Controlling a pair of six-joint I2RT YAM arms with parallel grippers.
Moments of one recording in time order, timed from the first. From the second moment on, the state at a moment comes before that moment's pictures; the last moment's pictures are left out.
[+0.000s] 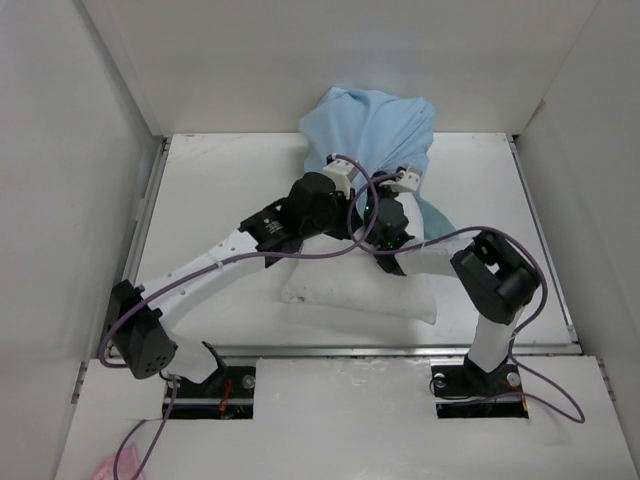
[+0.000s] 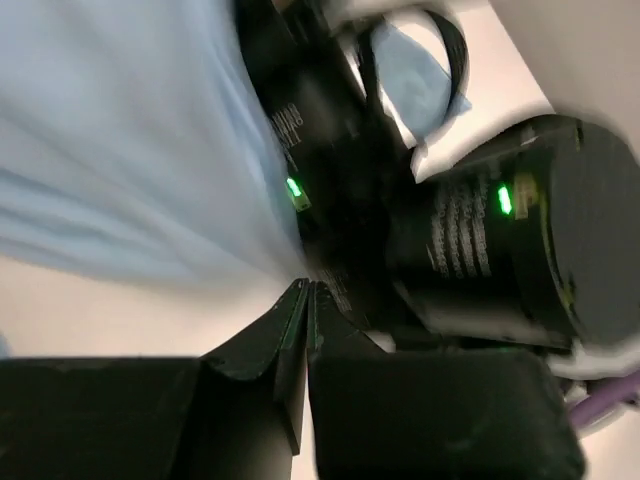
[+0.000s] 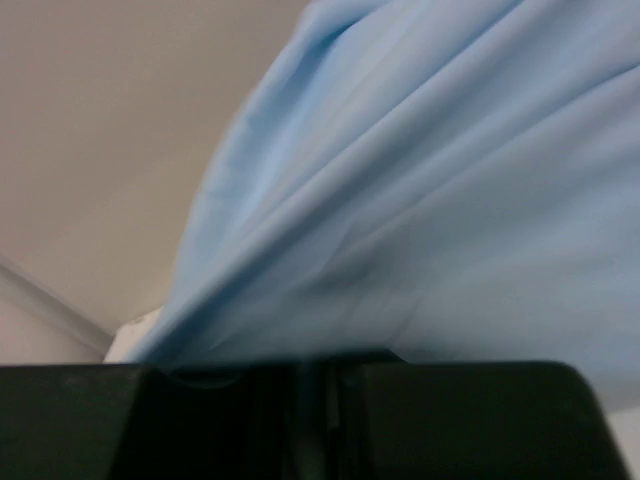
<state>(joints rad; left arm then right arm) -0.87 1.41 1.28 -0.34 0.02 -0.41 0.70 1.82 0.94 1.14 0.76 0.44</state>
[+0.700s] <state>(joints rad) -0.73 1.50 1.50 -0.45 -0.02 -0.35 0.56 1.40 1.21 -0.14 0.21 0.38</state>
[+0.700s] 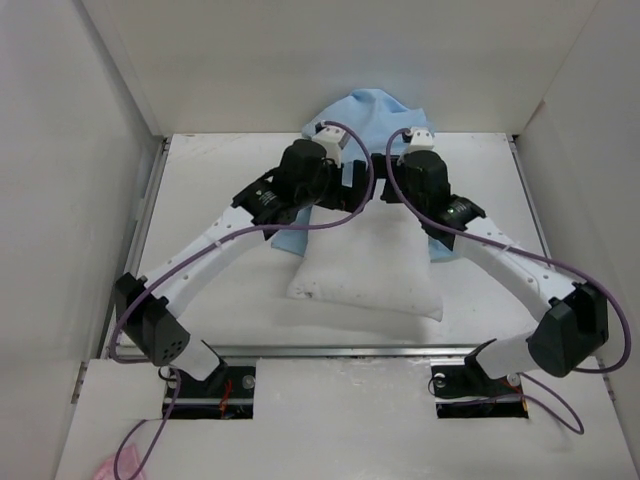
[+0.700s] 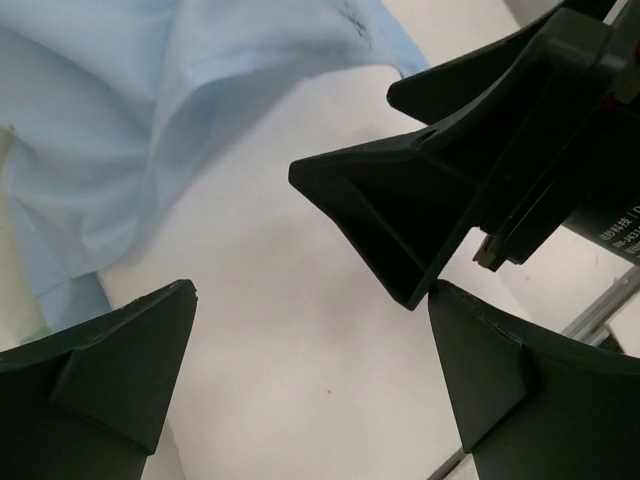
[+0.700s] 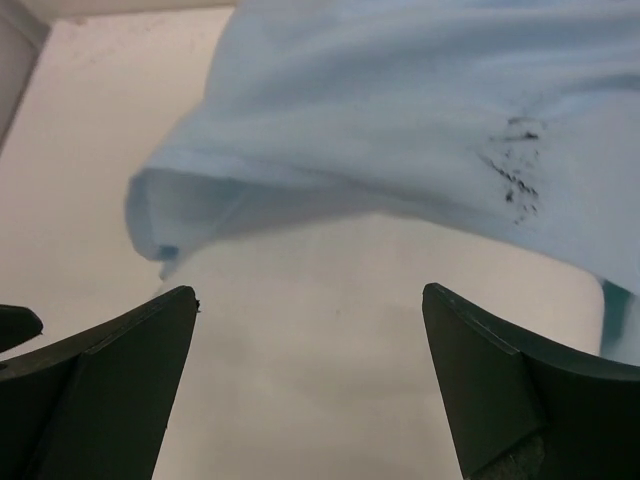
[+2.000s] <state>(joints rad) -0.67 1.55 1.50 -0.35 0.01 0.07 0.40 1.30 1.45 -0.41 0.30 0.44</state>
